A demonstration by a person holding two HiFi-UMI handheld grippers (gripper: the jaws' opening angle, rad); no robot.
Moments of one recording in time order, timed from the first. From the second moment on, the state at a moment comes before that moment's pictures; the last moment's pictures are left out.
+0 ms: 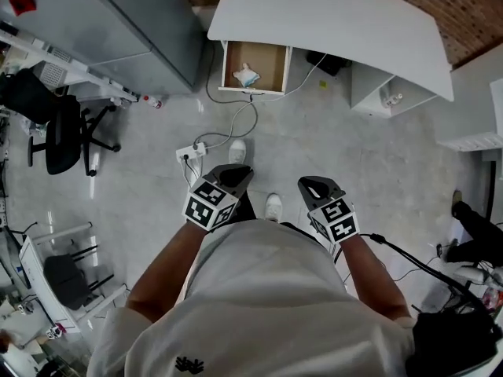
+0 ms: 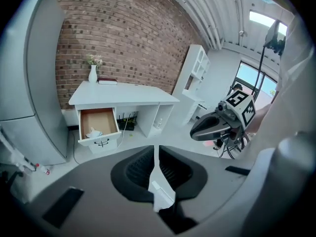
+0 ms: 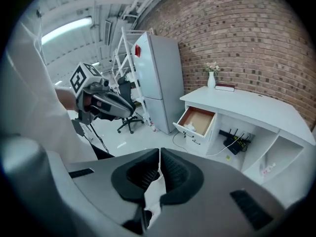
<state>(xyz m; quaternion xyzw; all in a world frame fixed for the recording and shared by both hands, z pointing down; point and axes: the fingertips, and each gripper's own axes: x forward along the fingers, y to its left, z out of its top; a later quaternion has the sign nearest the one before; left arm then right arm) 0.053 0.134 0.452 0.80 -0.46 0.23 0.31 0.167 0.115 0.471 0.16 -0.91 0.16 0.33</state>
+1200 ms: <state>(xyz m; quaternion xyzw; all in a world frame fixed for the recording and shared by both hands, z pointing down) -0.230 -0.302 0.735 0.75 -0.41 0.44 0.29 0.056 -0.149 0.508 0.43 -0.77 0.32 0.36</state>
